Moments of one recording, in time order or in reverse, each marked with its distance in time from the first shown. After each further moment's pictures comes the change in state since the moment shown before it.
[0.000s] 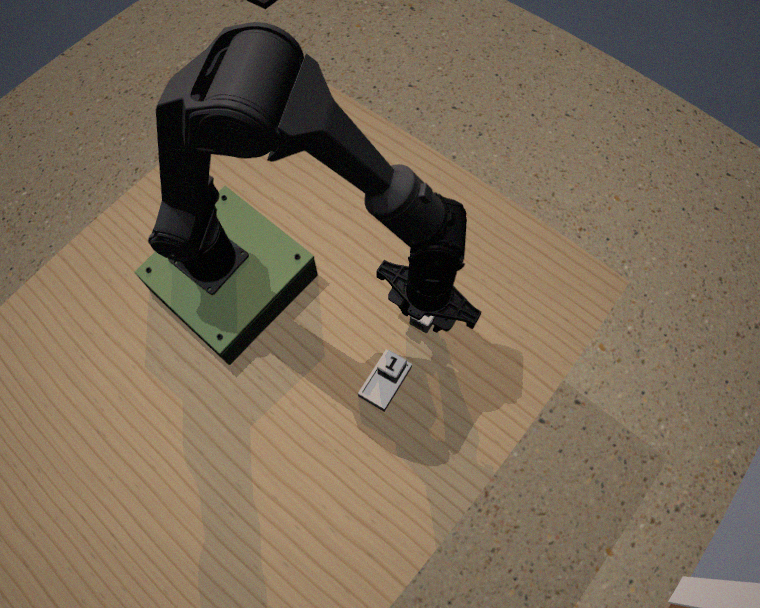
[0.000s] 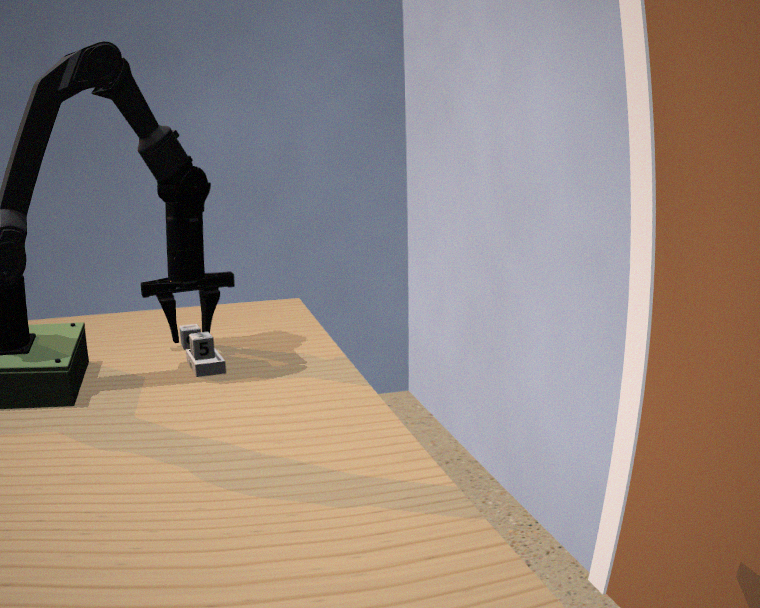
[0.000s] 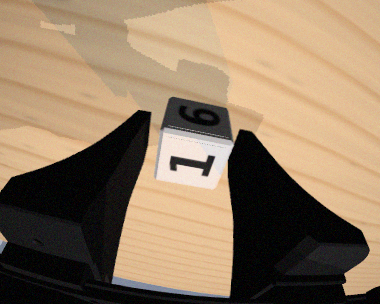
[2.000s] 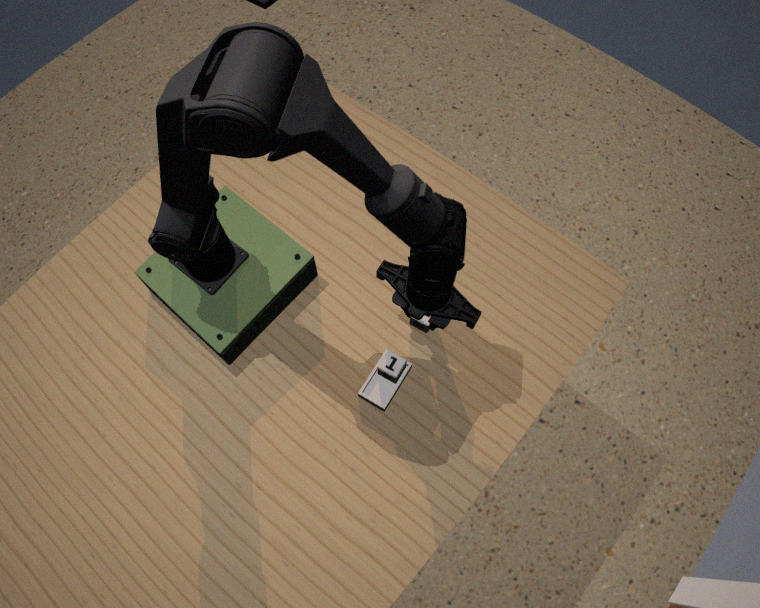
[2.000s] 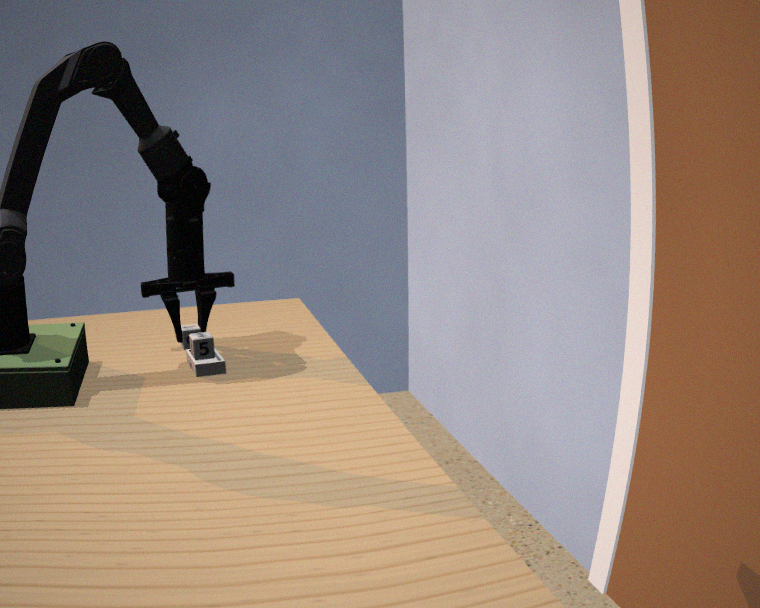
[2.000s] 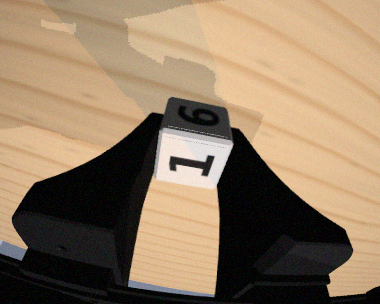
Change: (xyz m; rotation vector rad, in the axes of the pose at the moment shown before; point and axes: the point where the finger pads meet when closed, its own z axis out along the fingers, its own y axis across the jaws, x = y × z) arm 0.000 0.000 0.000 0.000 0.000 0.000
